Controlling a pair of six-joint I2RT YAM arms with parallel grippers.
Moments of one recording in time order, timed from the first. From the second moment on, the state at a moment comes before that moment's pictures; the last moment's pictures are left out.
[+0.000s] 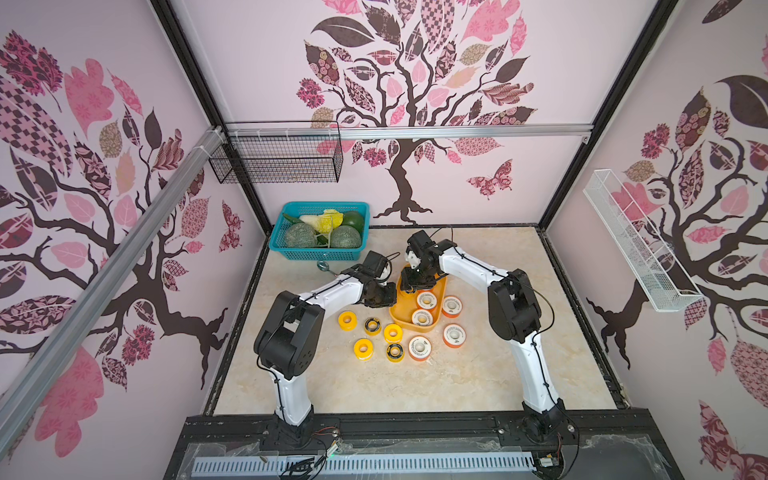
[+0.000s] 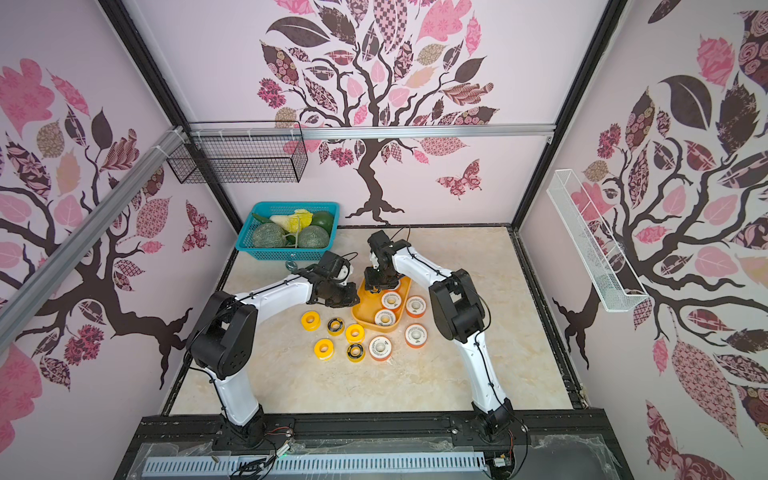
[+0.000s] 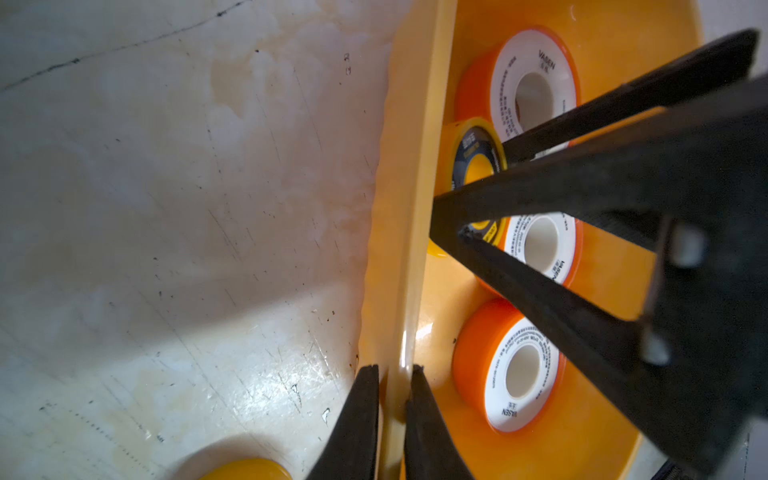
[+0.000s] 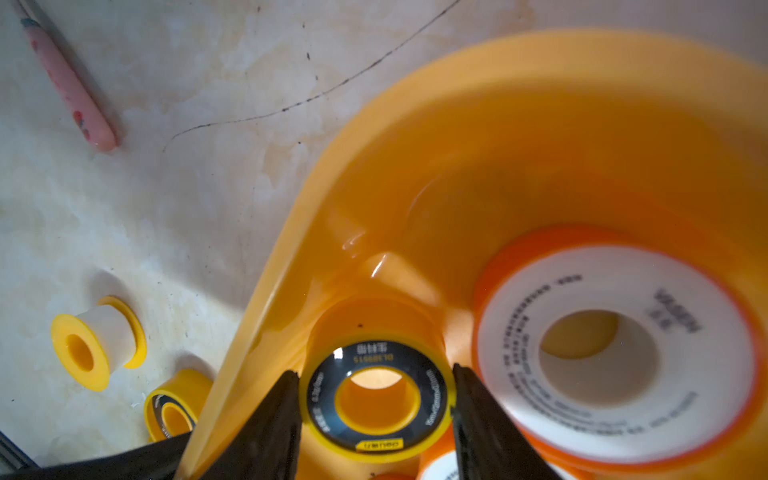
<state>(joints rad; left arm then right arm) -0.48 1.85 1.24 -0.46 0.29 -0.45 0.56 2.28 1.93 -0.87 -0.22 0.37</state>
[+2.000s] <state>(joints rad) -0.48 1.85 1.24 -0.47 0.30 -0.44 0.56 2.36 2.10 -0.90 -0.06 0.37</state>
